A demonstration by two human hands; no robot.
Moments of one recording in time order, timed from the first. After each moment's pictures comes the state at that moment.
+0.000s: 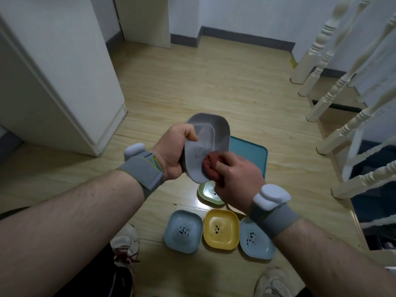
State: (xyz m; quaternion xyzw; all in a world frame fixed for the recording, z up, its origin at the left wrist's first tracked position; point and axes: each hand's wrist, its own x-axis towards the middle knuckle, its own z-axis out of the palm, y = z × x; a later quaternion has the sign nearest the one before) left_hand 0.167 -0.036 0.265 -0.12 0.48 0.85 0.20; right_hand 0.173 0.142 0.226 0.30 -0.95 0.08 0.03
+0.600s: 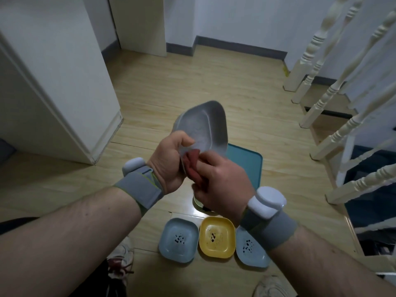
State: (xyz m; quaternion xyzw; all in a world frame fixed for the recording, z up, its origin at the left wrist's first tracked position) left_hand 0.180 -0.019 0.276 -0.06 0.43 0.90 0.11; right_hand 0.185 0.122 0.266 0.36 -0.91 0.19 0.09
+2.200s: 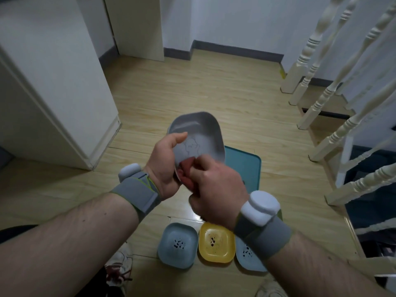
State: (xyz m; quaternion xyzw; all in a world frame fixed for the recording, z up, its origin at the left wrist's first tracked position) left_hand 0.180 -0.014 0.281 -0.19 0.43 0.88 0.08; right_hand 0.189 0.118 0.273 0.32 -0.94 0.11 0.06
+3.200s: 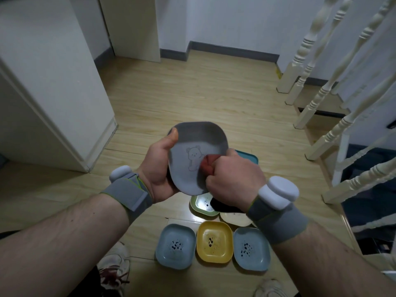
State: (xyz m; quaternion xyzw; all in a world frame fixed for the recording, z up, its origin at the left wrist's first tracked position) left_hand 0.179 -0.020 0.277 -0.17 0.43 0.87 0.14; right_hand 0.174 0.131 0.316 0.18 -0.98 0.07 -0.08
